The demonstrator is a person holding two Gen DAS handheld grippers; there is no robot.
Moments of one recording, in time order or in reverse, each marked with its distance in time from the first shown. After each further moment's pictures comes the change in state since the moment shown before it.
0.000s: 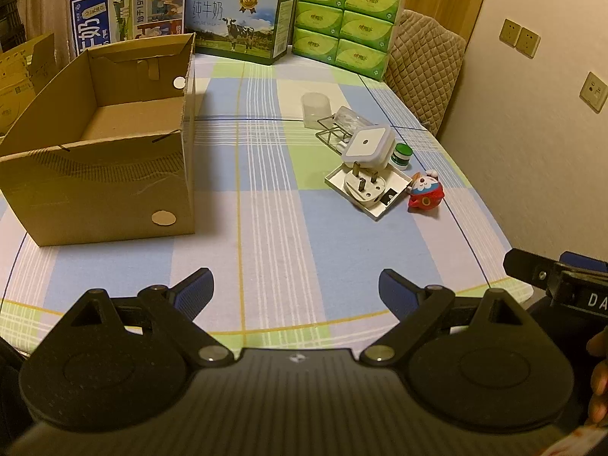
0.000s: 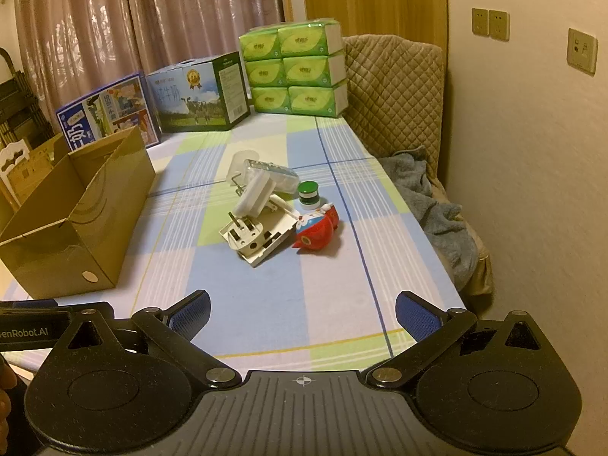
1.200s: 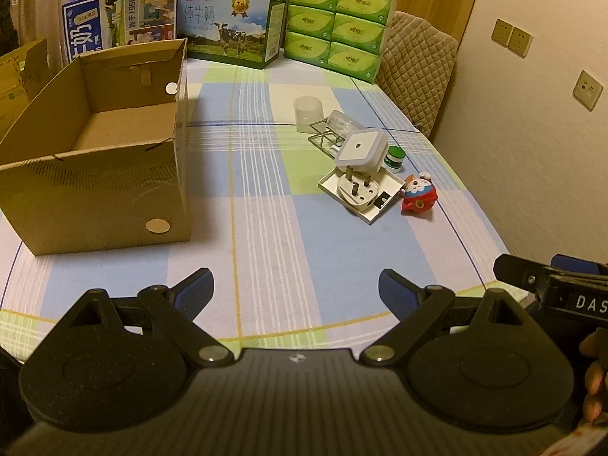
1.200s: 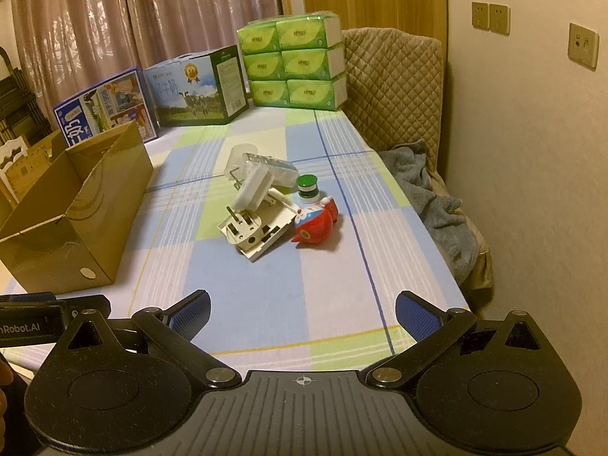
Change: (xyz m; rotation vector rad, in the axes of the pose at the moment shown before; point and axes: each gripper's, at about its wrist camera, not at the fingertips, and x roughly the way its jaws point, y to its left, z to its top) left arm 0.000 -0.001 0.003 0.016 -0.010 -0.020; right arm 0.006 -0.003 -0.007 0.004 0.013 -0.003
